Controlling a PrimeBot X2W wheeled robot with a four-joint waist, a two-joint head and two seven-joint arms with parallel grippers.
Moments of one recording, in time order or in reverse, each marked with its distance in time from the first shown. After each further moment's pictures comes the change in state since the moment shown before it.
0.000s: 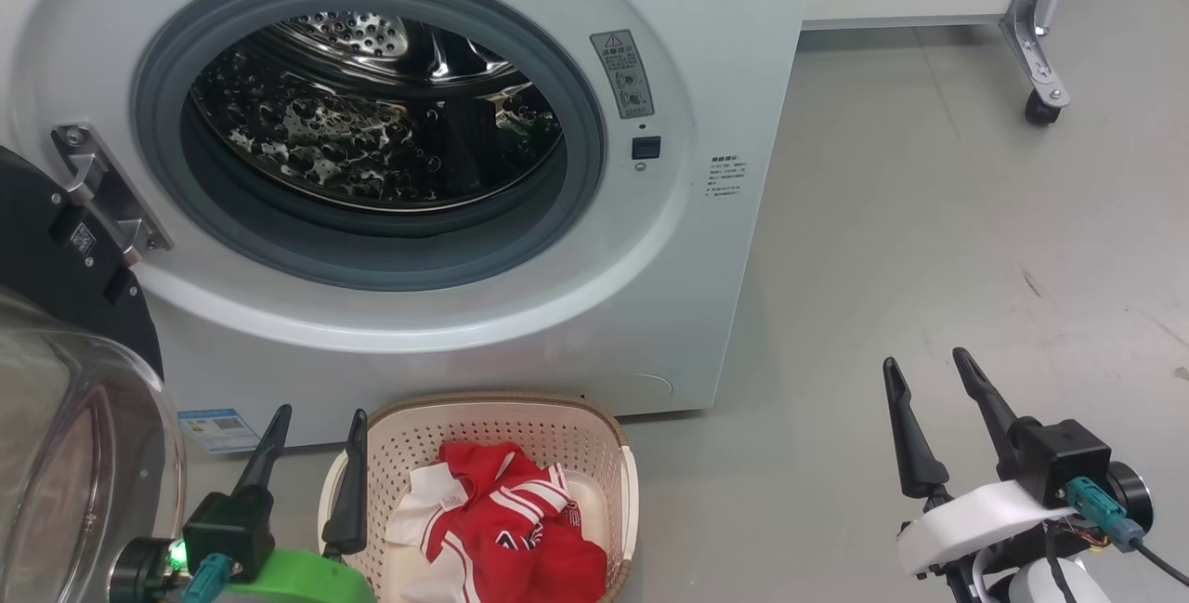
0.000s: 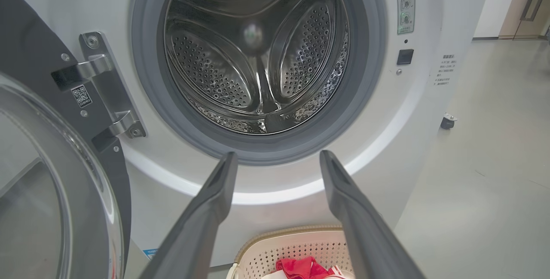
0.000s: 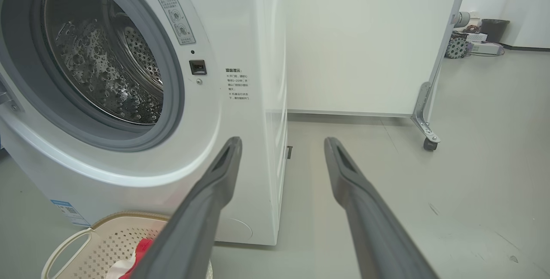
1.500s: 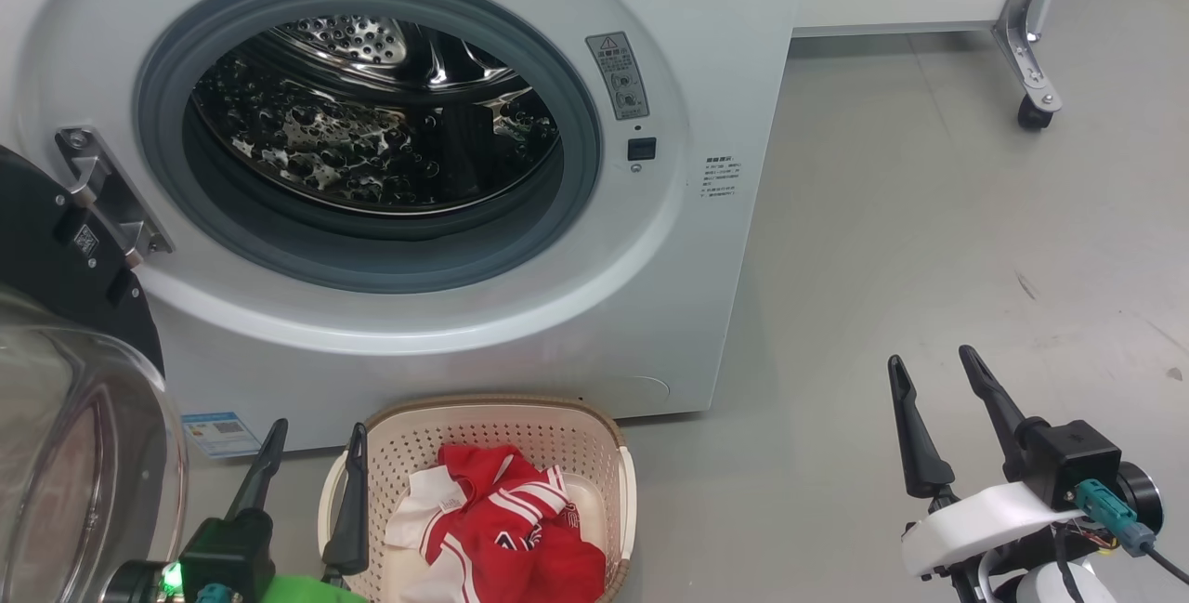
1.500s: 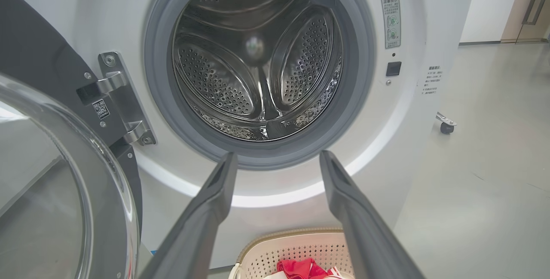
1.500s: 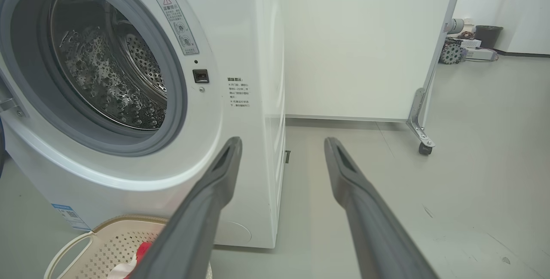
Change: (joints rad) left arm 0.098 0.007 -0.006 -0.174 0.013 0.058 0.062; right arm 0.029 -0.008 0.000 -0.071 0.003 -0.017 0.031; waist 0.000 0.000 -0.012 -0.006
